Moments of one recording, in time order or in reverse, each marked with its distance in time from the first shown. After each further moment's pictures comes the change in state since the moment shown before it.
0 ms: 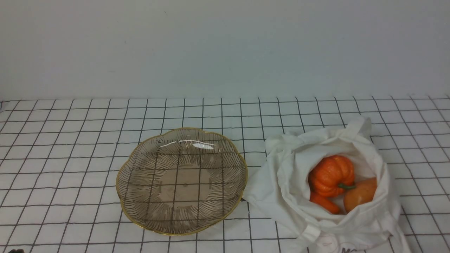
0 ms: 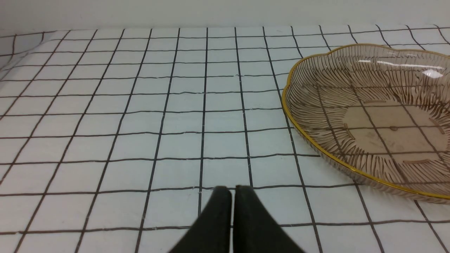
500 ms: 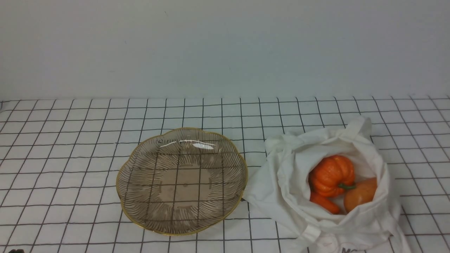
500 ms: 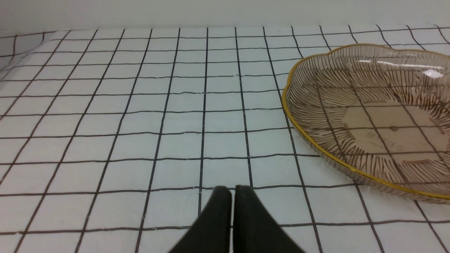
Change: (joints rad) right arm 0.000 0.000 0.007 0.477 -0.410 0.158; left arm 0.000 0.000 0.000 0.000 0.000 0.000
